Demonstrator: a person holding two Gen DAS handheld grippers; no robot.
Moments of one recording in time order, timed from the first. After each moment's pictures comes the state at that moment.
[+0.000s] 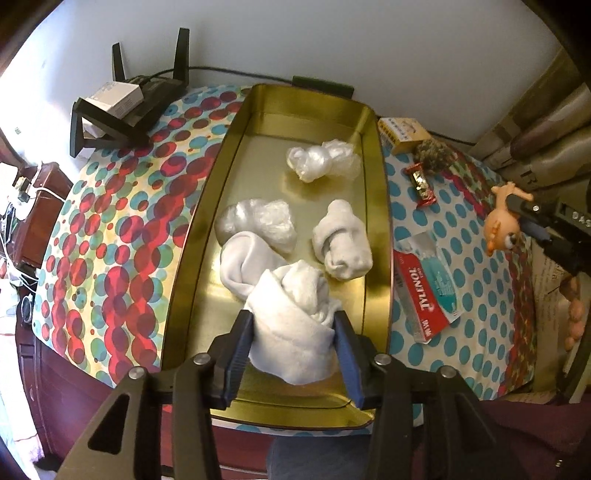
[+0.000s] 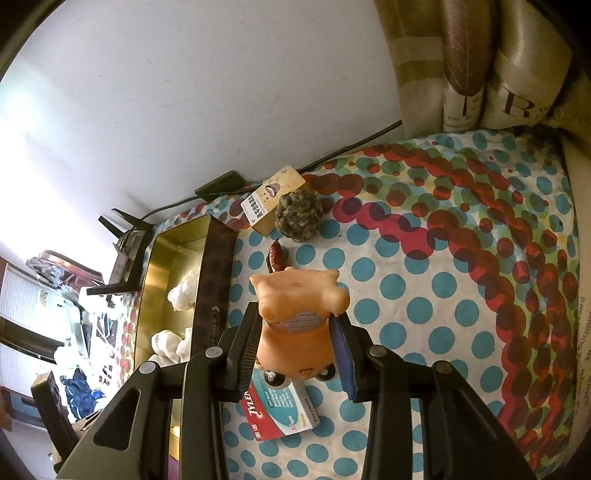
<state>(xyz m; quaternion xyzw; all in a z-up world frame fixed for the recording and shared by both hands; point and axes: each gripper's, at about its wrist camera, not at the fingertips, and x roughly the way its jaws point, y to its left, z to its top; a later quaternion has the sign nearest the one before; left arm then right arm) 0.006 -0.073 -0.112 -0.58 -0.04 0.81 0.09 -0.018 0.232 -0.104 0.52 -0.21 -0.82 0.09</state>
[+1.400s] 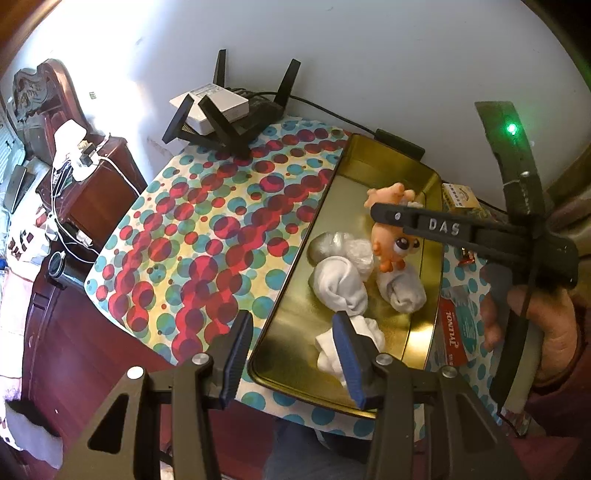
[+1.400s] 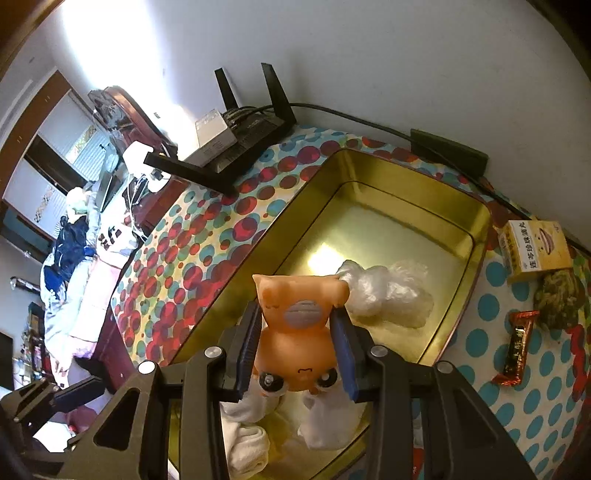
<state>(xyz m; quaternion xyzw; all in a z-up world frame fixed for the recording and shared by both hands) 0.029 -0.133 -0.076 -0.54 -0.09 0.84 -0.03 -0.060 -0.010 -0.128 0.53 0.02 -0.78 0.31</state>
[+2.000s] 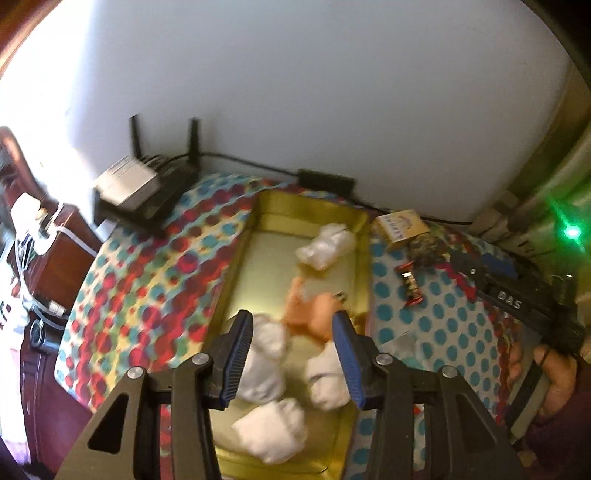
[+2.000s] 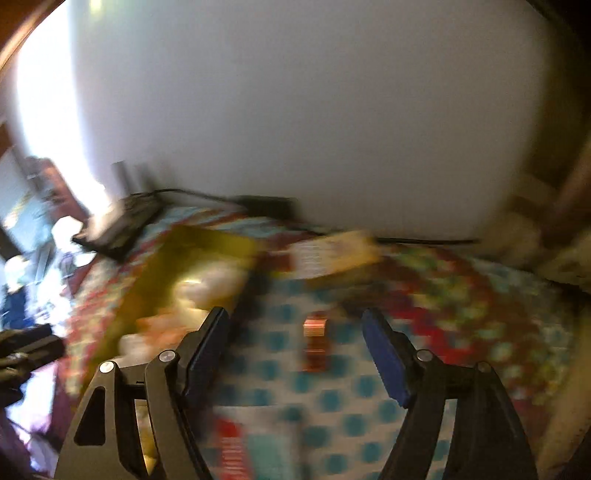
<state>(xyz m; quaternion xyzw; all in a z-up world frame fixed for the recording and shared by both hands) -0.036 -0.051 -0.047 -0.49 -0.04 0.87 0.07 -0.054 0.163 -0.092 0.44 -0.01 -0.89 0.13</state>
